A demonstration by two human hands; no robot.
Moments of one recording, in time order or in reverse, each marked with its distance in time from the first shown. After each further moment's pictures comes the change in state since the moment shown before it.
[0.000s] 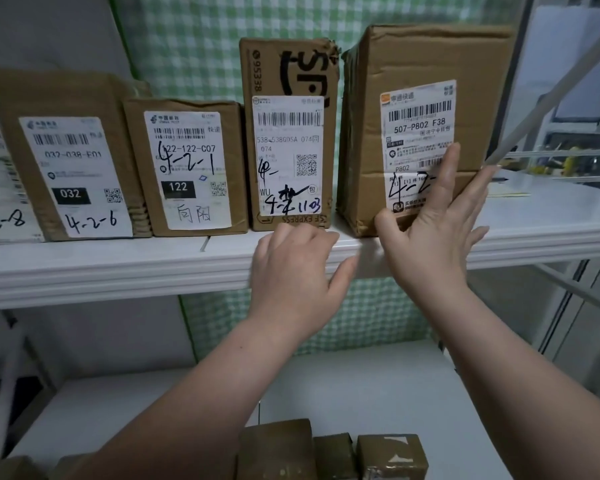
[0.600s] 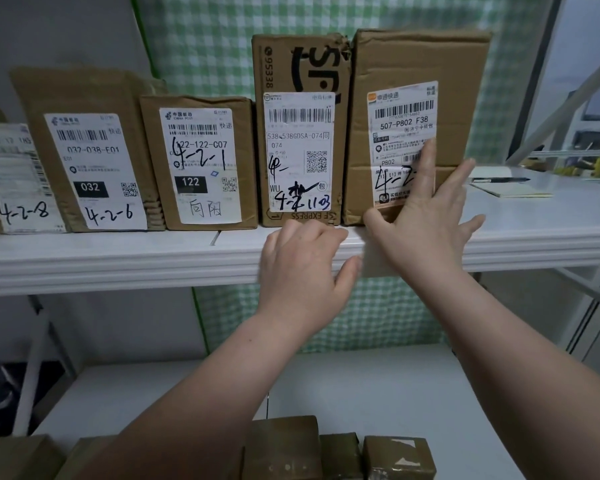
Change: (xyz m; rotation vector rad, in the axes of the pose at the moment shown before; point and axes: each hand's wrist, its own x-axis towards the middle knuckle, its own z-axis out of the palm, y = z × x) left_hand -0.001 -0.001 0.006 0.028 0.045 -0.009; right_hand 0.019 -0.008 0.011 -0.253 -0.169 0.011
